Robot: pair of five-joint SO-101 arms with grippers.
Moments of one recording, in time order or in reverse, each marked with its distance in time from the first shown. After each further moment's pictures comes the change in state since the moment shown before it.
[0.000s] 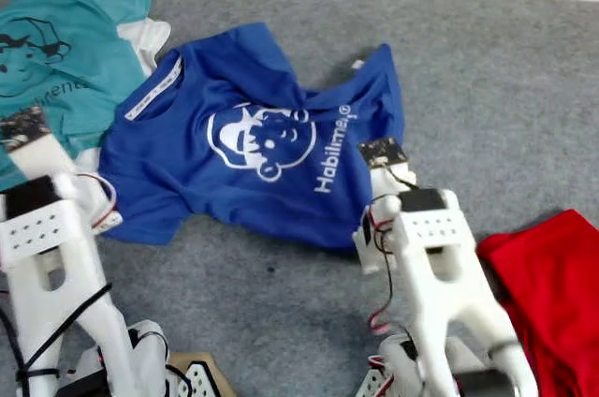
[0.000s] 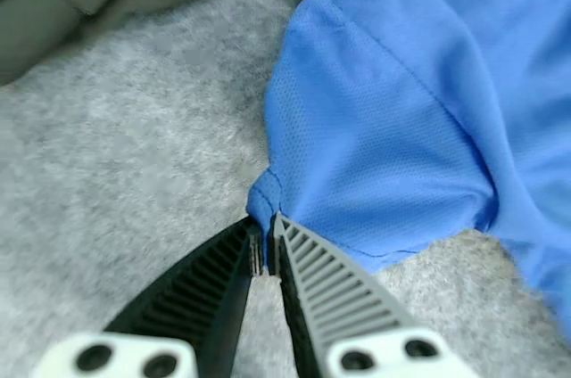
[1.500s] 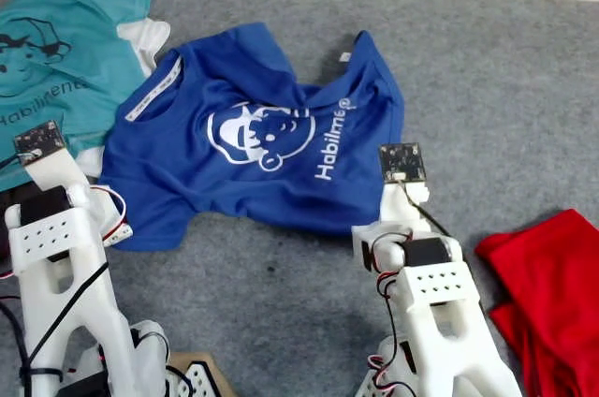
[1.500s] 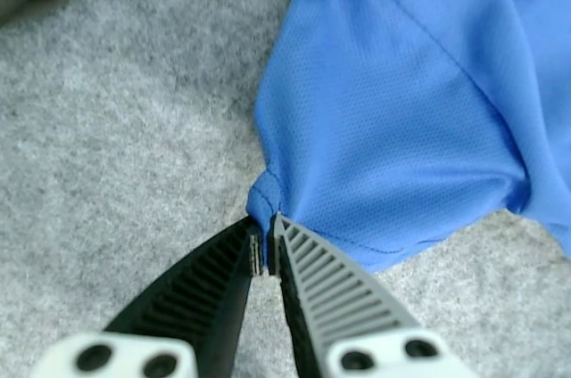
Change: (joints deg) left arm 1.2 -0.4 8.2 -4.9 0.1; right arm -0.8 -15.6 17.9 -24.3 -12.3
